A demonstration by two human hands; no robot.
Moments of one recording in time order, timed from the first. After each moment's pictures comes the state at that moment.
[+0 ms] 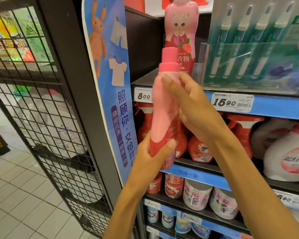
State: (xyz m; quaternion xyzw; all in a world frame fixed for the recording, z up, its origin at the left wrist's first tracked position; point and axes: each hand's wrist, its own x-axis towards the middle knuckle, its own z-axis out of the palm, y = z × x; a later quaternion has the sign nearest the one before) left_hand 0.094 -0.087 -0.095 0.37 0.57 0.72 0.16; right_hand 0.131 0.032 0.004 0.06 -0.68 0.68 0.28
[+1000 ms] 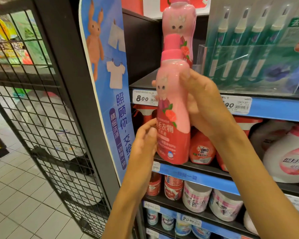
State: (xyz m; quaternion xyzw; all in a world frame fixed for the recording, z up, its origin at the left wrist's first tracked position) left_hand 0.095 -0.083 -0.084 0.35 0.53 0.76 0.15; right_hand 0.139 0.044 0.012 0.11 -0.63 0.72 0.28
